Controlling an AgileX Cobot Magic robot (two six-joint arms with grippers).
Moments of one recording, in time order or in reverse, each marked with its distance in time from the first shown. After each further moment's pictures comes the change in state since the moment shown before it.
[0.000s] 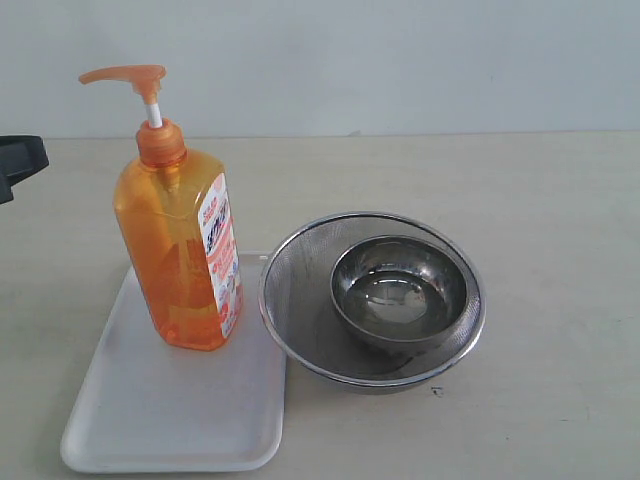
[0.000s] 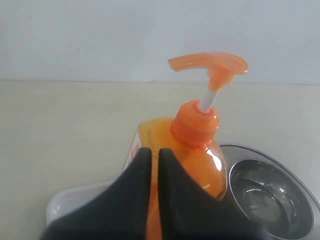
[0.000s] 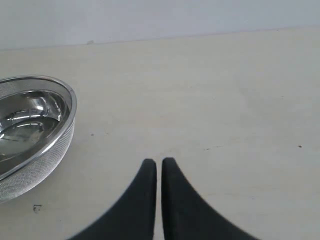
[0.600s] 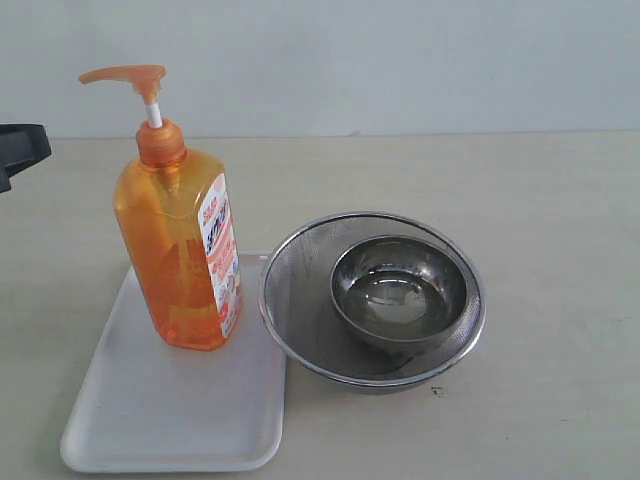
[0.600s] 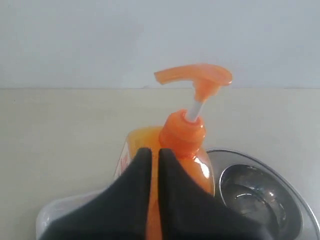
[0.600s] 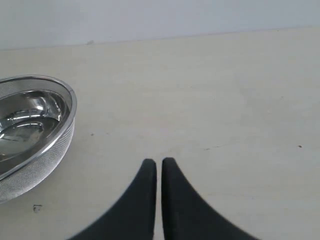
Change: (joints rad) left arm 0.000 0.000 -0.015 0.000 0.025 0.000; right arm 0.000 0.000 0.000 0.000 0.000 0.000
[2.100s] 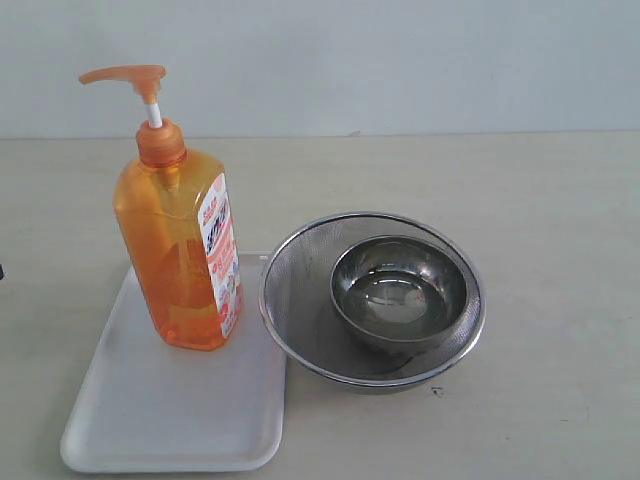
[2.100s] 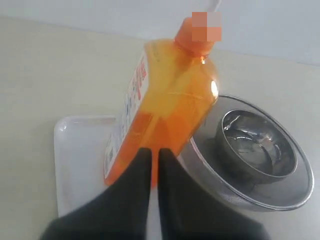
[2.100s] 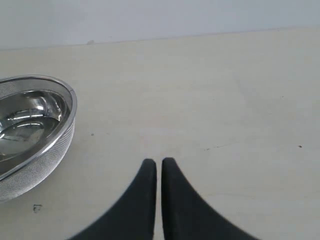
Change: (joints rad) left arm 0.000 -0.335 0.188 0.690 0.004 -0.787; right arm 0.000 0.000 0.000 0.000 0.000 -0.002
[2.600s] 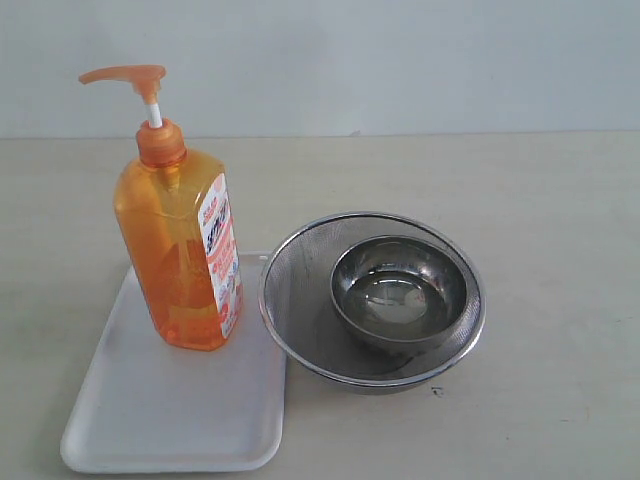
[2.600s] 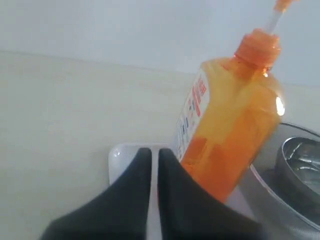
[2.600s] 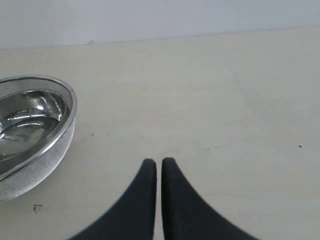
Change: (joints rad) left arm -0.123 -0.002 0.191 1.350 -0.511 -1.296; right arm 0.000 0.000 0.000 0.000 0.000 0.000
